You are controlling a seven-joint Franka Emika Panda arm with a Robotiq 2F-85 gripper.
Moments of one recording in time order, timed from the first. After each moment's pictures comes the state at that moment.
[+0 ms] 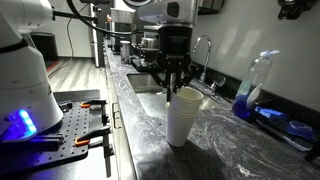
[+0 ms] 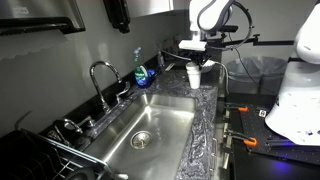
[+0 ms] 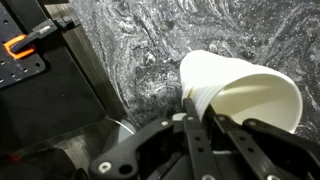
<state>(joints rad) -0.40 -0.25 -0.12 -2.67 -0.25 2.51 1.61</state>
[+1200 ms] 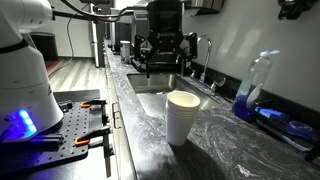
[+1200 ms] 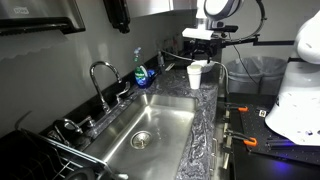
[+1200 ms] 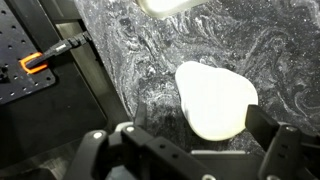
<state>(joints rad) -0.38 -0.46 -0.13 -2.74 -0.12 2.45 1.50</state>
